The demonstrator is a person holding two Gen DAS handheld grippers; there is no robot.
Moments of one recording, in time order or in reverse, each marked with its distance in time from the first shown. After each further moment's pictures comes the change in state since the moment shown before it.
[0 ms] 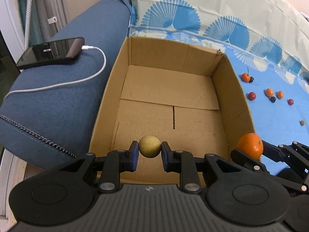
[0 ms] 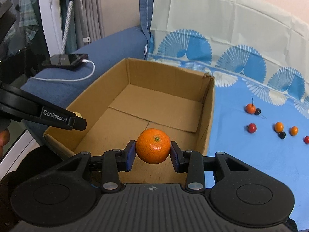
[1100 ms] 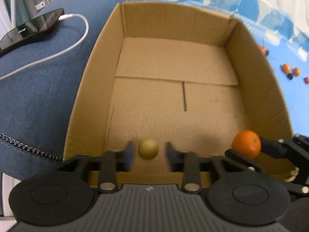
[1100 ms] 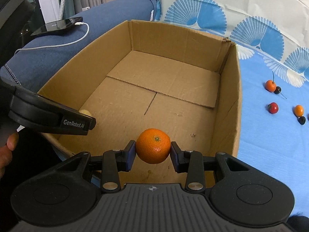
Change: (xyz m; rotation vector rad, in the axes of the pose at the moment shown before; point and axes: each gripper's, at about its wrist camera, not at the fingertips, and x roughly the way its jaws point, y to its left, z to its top) left arm 0.071 -0.006 -0.001 0.055 0.106 0.023; right arm 0.067 0.003 -0.009 0.002 0.154 0.030
